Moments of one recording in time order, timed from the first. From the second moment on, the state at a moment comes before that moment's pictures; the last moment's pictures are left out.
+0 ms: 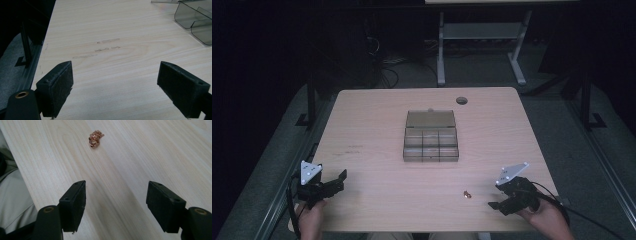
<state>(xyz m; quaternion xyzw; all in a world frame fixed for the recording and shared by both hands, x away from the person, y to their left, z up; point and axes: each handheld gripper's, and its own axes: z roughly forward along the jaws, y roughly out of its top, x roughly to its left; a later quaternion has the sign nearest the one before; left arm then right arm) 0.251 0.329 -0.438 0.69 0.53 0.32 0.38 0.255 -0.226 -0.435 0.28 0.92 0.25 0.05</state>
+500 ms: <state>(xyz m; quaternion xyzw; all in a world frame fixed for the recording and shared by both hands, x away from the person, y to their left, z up) 0.252 0.325 -0.439 0.69 0.52 0.32 0.37 0.260 -0.194 -0.429 0.24 0.94 0.25 0.05</state>
